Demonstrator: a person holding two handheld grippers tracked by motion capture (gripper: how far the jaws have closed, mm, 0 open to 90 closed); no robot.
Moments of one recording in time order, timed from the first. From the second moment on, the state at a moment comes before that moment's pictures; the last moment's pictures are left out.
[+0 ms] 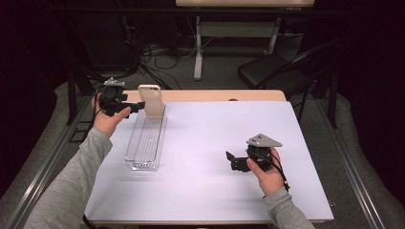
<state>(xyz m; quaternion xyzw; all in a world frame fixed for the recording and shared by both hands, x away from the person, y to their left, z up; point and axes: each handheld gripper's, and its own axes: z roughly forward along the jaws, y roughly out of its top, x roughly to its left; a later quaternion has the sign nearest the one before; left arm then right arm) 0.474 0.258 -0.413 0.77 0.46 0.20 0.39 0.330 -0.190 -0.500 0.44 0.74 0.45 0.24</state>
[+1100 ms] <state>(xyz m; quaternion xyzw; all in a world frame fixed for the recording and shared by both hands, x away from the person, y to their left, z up) 0.406 0.247 -0.402 0.80 0.42 0.16 0.40 0.323 -0.201 -0.474 0.41 0.76 0.44 0.23</state>
